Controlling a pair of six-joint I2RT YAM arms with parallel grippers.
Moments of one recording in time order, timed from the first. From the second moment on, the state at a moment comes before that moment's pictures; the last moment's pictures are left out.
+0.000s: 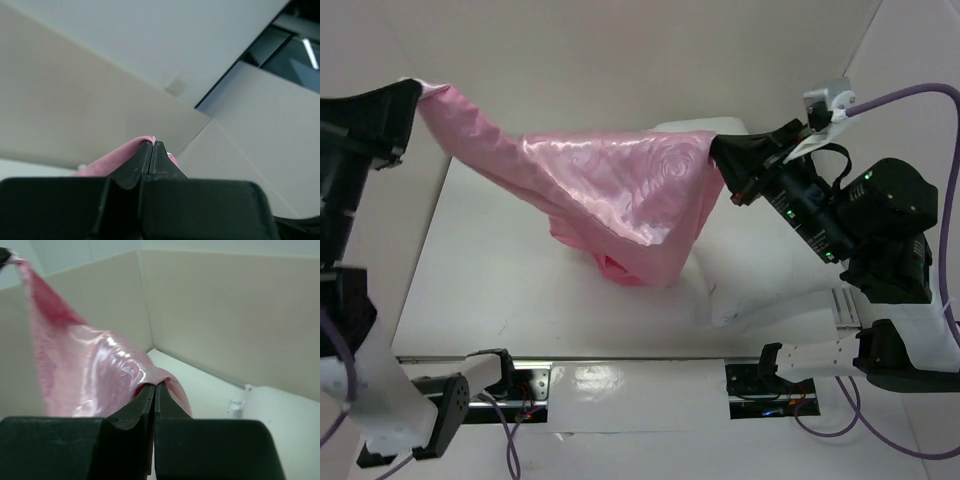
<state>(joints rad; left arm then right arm) 0.16 1.19 2.31 -0.79 0.31 -0.81 1.16 1.16 1.98 -0.57 0.48 0.00</state>
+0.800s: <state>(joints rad) 0.18 1.68 2.08 -0.62 0.06 -0.69 0.75 1.91 2.07 -0.17 0.49 -0.24</state>
